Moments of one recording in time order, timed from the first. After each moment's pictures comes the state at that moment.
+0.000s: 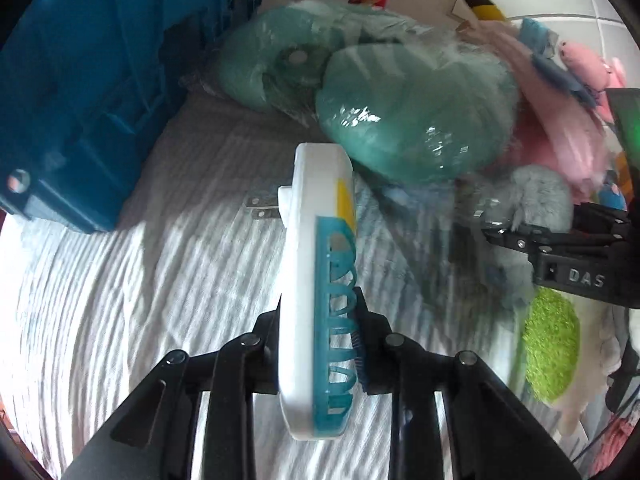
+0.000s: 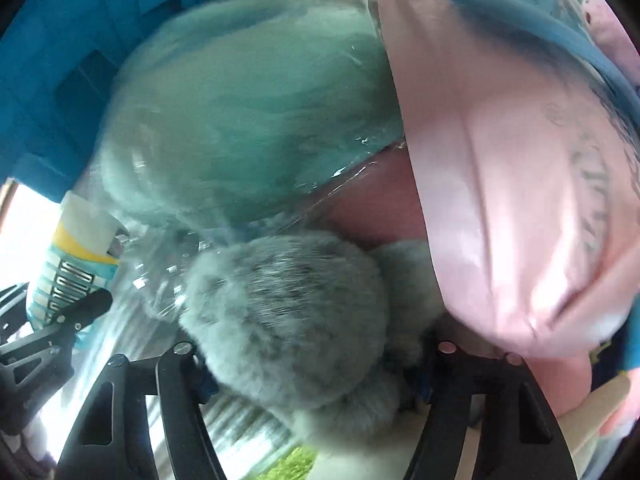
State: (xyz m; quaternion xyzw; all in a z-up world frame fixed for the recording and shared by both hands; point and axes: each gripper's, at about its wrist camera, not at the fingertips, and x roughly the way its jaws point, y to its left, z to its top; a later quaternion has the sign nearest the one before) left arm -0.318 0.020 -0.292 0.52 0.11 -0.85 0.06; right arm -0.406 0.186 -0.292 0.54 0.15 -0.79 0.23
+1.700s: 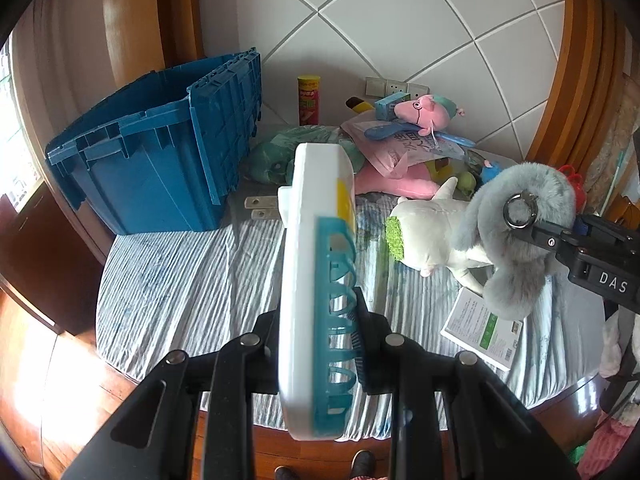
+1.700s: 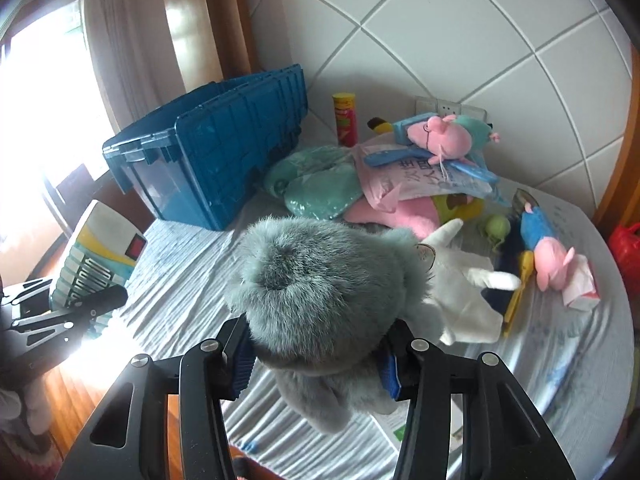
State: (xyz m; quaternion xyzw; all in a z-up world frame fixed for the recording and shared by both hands) left arm -0.036 0.084 -0.071 0.41 0.03 -0.91 0.03; right arm -0.104 0.290 -0.064 0.37 0.04 -0.89 0.25
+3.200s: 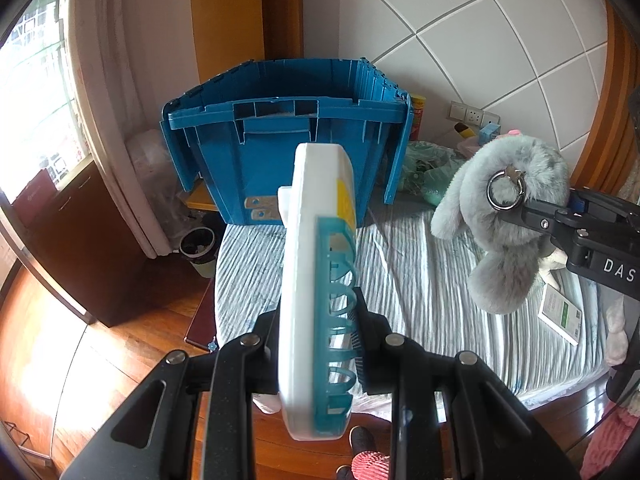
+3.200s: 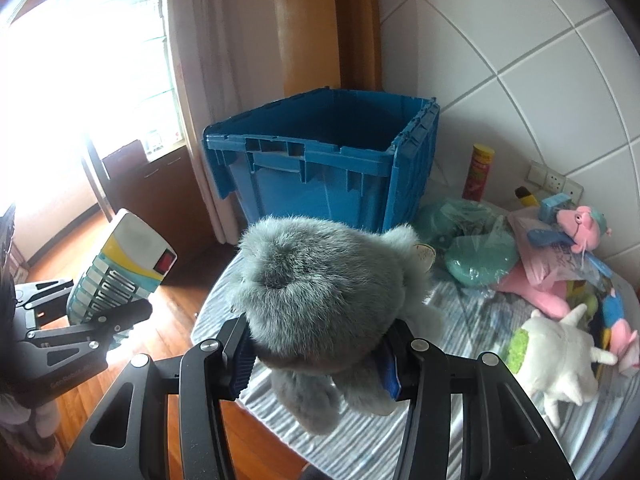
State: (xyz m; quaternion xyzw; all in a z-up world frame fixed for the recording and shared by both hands) left arm 0.040 -0.178 -0.059 0.39 0.04 -0.92 0.09; right arm -0.046 -0.003 -0.040 0.34 0.09 -0.88 0.33
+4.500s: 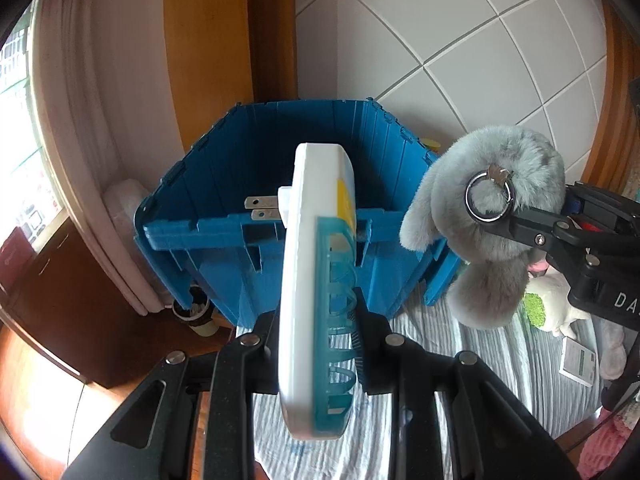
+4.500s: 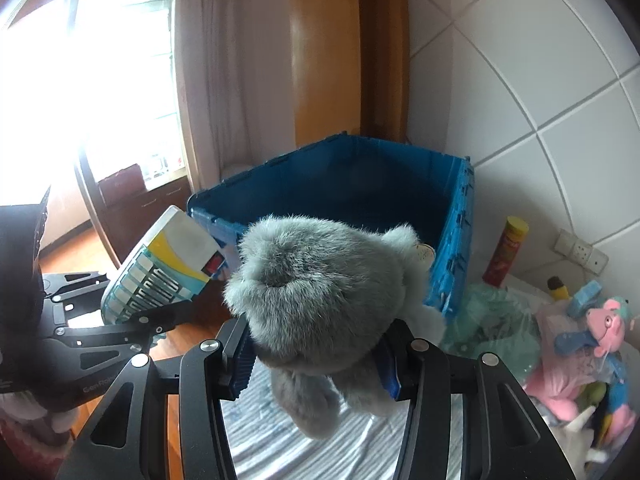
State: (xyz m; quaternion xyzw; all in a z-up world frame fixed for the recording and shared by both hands) left arm -0.122 -0.288 -0.002 0.35 0.01 -0.94 0.04; right arm -0.161 -0.119 0.013 0.28 0.09 -0.89 0.34
